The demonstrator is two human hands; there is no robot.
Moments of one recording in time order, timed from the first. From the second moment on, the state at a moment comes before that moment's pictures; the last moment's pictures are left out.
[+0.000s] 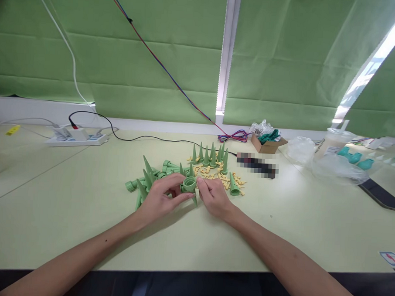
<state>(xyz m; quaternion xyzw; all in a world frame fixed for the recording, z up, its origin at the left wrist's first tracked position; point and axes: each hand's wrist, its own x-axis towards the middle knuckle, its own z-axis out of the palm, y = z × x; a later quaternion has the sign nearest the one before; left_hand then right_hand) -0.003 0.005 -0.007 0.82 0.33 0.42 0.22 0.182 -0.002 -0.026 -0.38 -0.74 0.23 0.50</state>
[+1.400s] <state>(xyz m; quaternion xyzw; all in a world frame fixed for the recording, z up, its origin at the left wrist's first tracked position) -0.002 0.005 -0.009 0.84 0.31 0.43 0.14 0.182 0.000 -0.026 -0.38 -0.76 0.15 0.50</state>
